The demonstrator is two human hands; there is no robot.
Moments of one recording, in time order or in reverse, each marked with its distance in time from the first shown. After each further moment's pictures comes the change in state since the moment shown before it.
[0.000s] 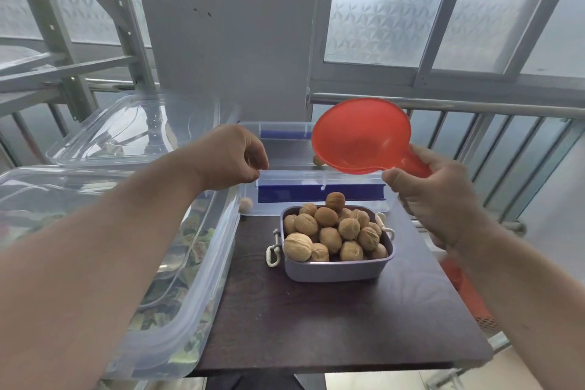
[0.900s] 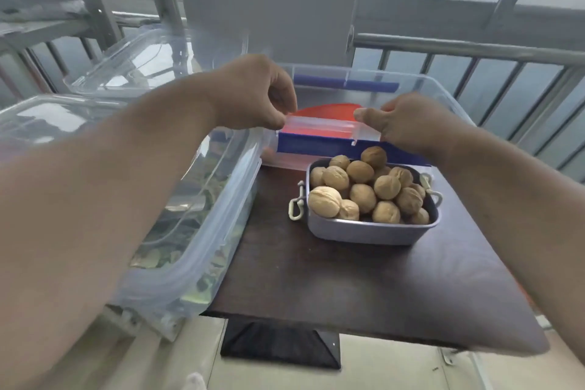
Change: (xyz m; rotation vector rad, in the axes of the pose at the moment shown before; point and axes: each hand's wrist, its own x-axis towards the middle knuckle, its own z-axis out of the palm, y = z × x) left_hand 0.000 0.002 -0.004 0.053 -0.049 -0.042; right_hand 0.058 -0.019 0.072 -0.870 -0.418 -0.076
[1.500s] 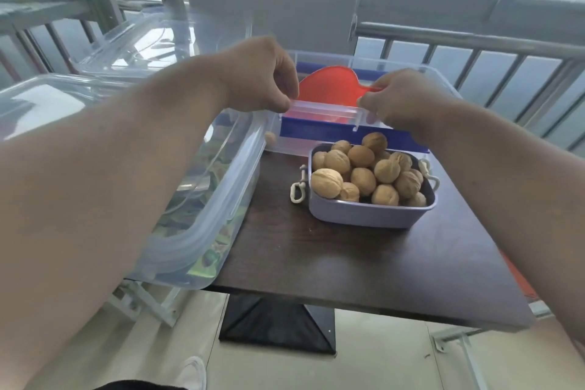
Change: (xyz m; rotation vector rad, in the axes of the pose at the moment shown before) left_hand -0.003 0.003 0.002 -0.007 0.023 -0.020; right_hand -0.004 -0.019 -0.001 0.223 0.065 0.054
